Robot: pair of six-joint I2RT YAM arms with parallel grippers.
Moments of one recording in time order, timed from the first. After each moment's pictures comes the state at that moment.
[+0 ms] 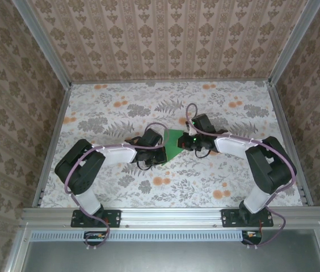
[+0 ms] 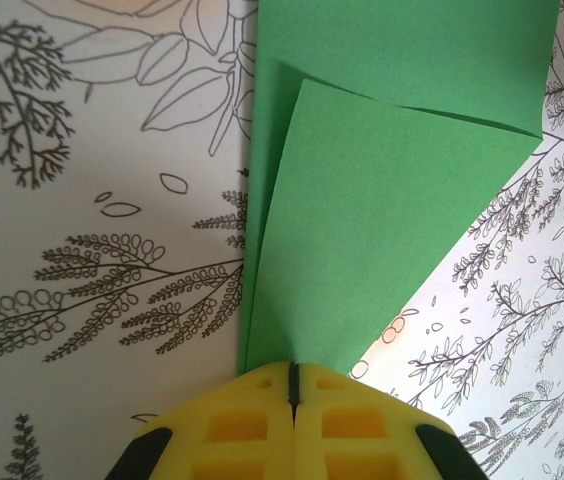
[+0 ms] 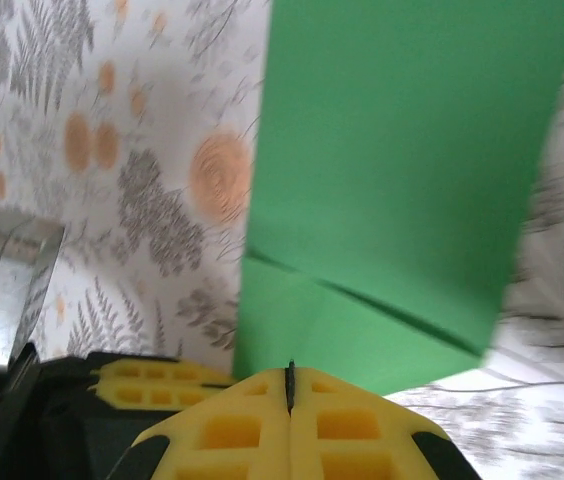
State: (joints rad) left arm -0.79 1.71 0.84 -0.17 0.26 -0.86; right arm 0.48 1.69 0.89 -0.10 -0.42 0.66
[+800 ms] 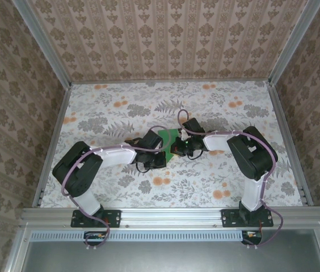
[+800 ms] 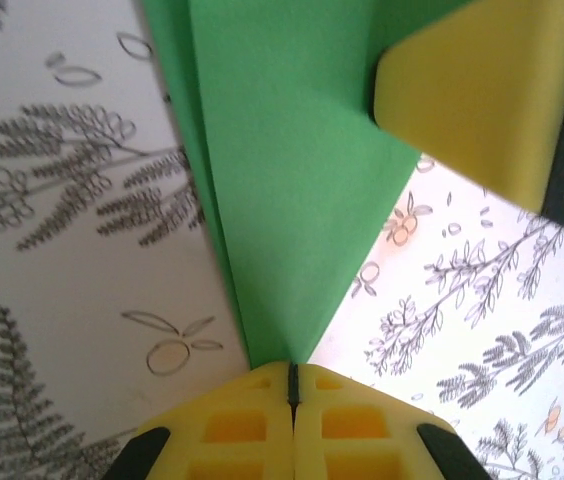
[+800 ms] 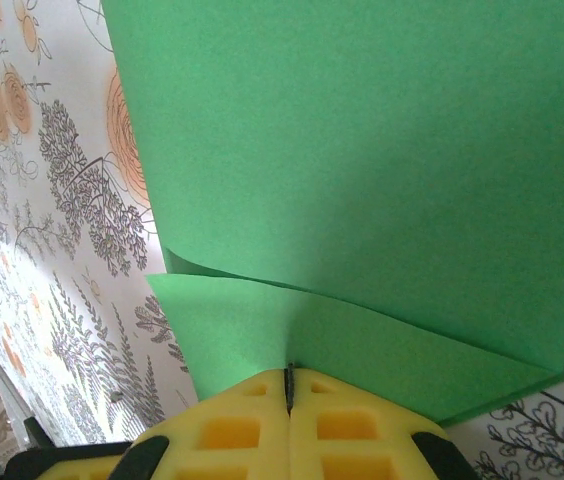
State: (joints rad) left arm -0.82 1.68 0.85 -0.28 0.29 -0.76; right arm 0.51 1.89 0.97 -0.09 -0.50 0.77
